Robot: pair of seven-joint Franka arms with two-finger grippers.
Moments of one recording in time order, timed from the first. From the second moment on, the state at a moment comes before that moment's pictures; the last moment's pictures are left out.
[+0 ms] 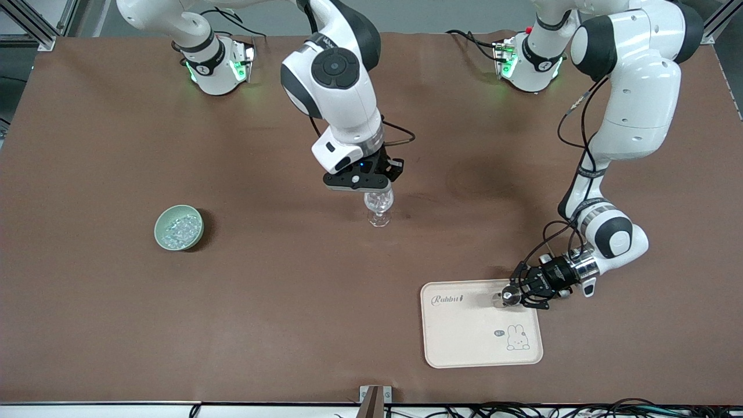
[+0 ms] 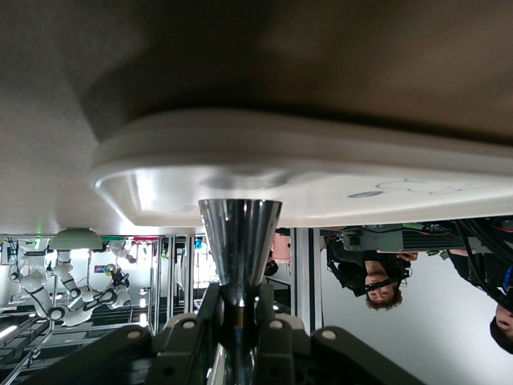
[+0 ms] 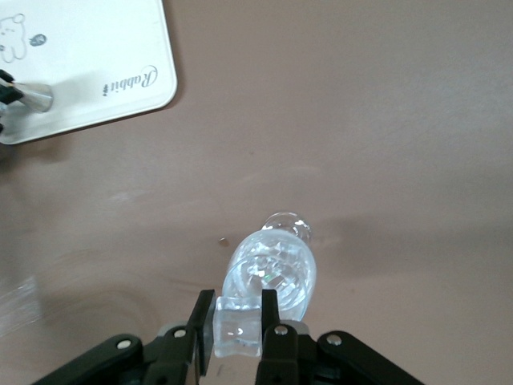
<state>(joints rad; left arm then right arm) -0.08 0.94 0.12 -1.55 -1.77 1.96 -0.68 0.82 0.52 -0.05 -1.35 0.08 2.03 0.89</state>
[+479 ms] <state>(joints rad) -0.08 0.96 0.13 -1.54 -1.82 1.89 -0.60 0.84 0.57 -0.05 -1.36 0.02 2.03 0.89</state>
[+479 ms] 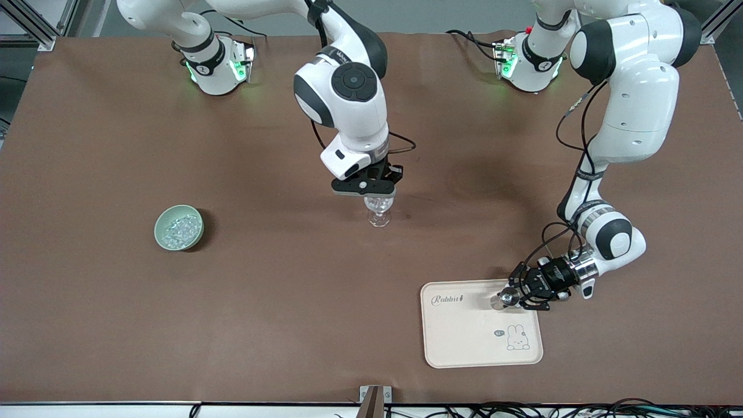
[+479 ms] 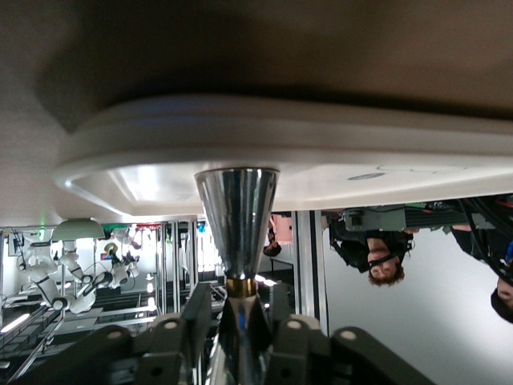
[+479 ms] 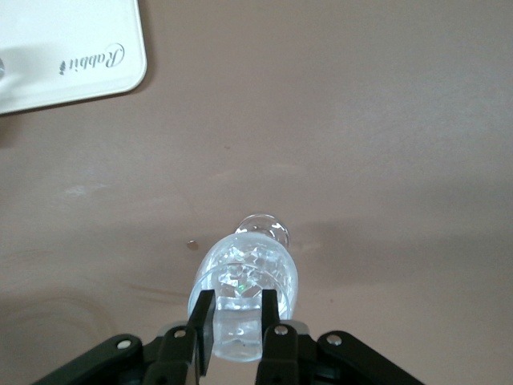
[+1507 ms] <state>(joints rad) -0.08 0.84 0.35 -1.46 -1.37 1.67 -0.59 0.86 0.59 -0.05 -1.36 -0.01 2.03 0.89</state>
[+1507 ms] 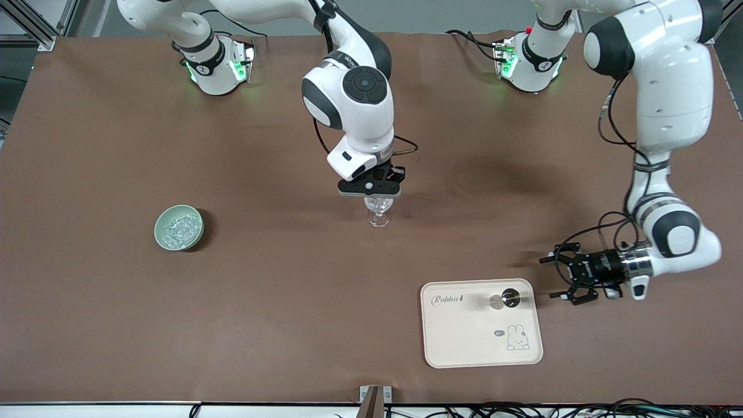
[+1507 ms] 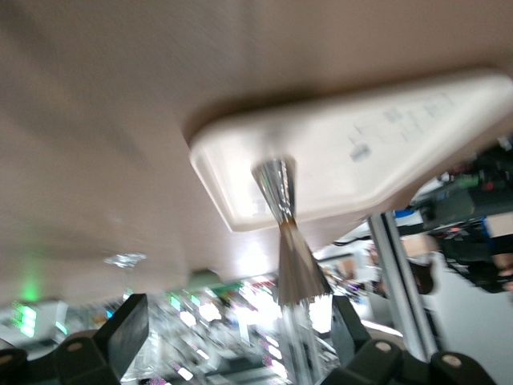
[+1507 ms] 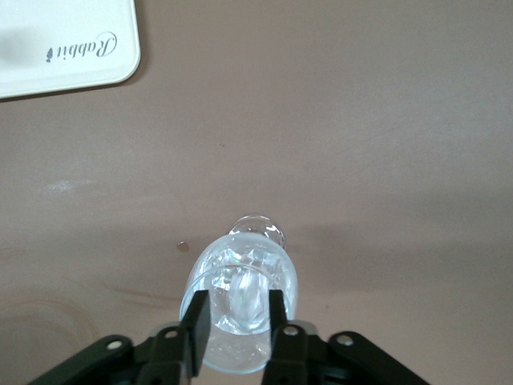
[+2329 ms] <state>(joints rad) -0.08 0.59 0.49 -1.29 -1.18 1.66 -0.62 0.71 0.42 -0.10 -1.32 -0.03 1.98 0.87</state>
